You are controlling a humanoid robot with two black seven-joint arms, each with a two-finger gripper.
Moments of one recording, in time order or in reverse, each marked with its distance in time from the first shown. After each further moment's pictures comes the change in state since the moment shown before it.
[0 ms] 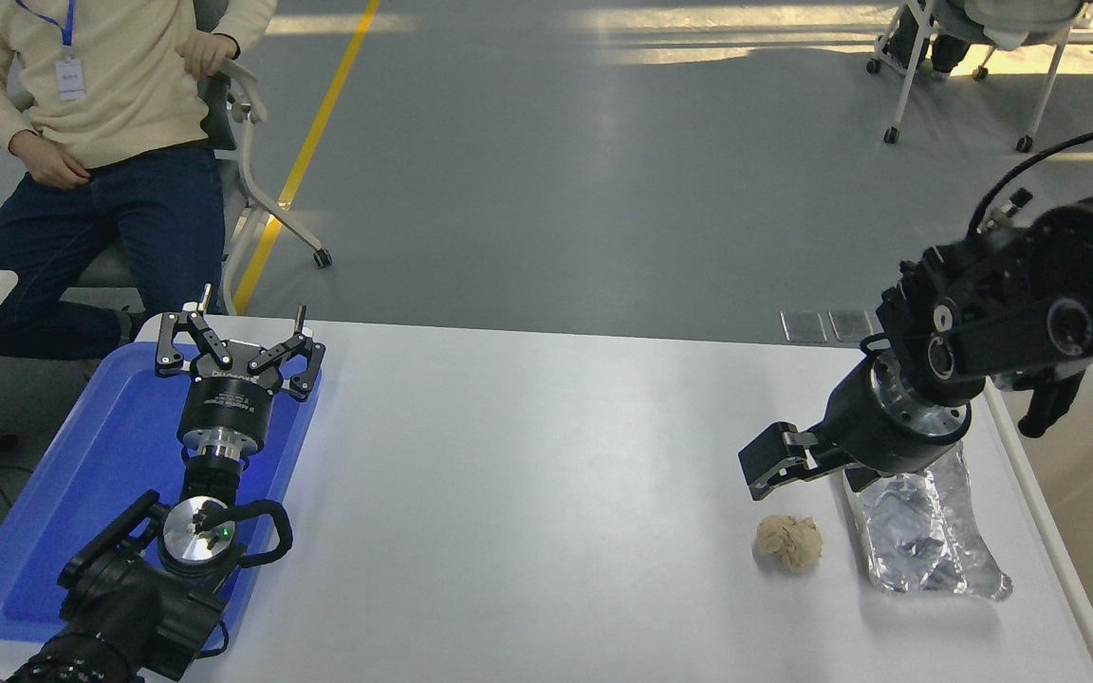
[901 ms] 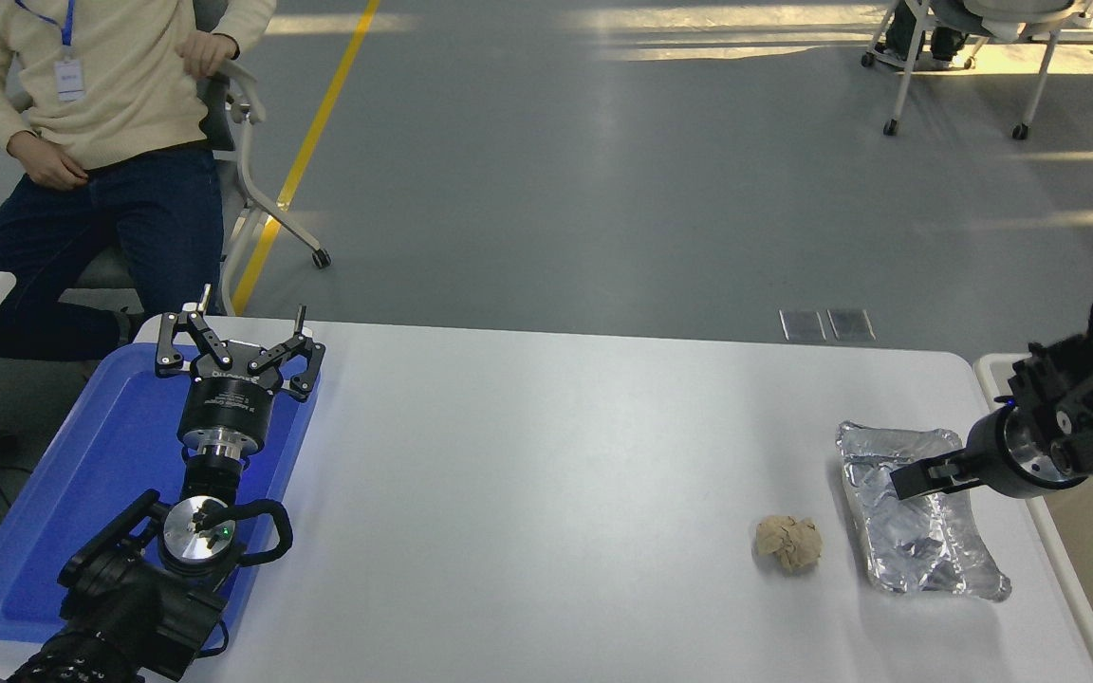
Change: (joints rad) left arm 0.000 0.000 0.000 0.000 0.000 0.000 0.000; right arm -0.514 -0.172 -0.060 -0.440 -0.234 -0.270 -0.009
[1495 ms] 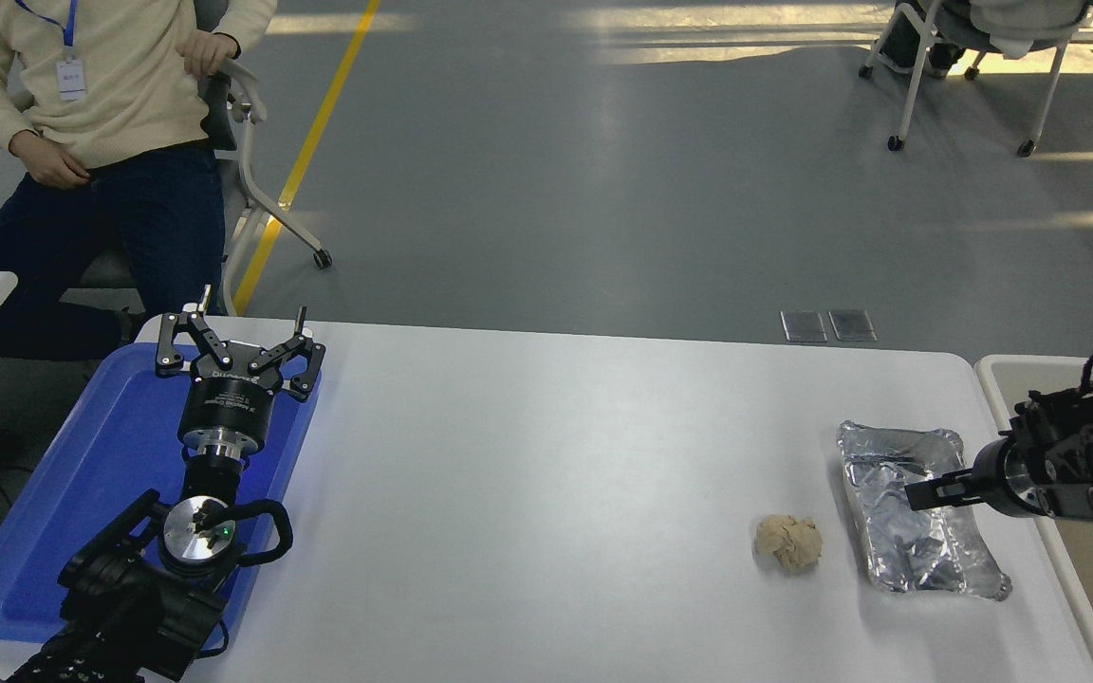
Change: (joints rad) left arm 0.000 0.000 0.000 0.000 0.000 0.000 0.000; right arm -0.375 -0.002 0.111 -0.399 -0.003 -0.050 0.000
